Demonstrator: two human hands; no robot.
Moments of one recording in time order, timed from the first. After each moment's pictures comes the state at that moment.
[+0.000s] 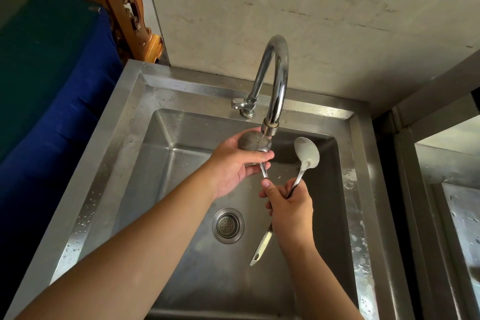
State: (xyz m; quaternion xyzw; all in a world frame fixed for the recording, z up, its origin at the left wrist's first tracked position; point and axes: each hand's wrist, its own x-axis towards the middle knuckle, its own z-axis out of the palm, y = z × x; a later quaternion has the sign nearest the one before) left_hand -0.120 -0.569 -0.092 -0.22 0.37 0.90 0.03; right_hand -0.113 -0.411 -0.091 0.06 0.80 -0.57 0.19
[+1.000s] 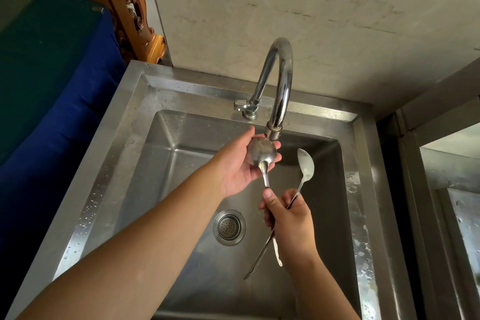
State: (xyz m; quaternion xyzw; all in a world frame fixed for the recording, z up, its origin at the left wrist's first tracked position) left_hand -0.136 -0.569 -0.085 -0.31 0.28 0.90 0.09; right_hand -0.107 -0.401 -0.104 0.07 0.69 -0.66 0.27
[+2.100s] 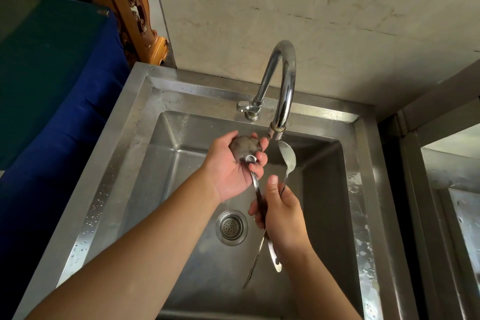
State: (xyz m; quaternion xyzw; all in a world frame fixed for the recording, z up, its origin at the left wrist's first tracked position) left_hand -0.117 -0.580 -0.072 -0.30 0.10 0.95 0.09; right_hand -0.100 -0.427 -0.082 0.05 0.73 -0.60 0.31
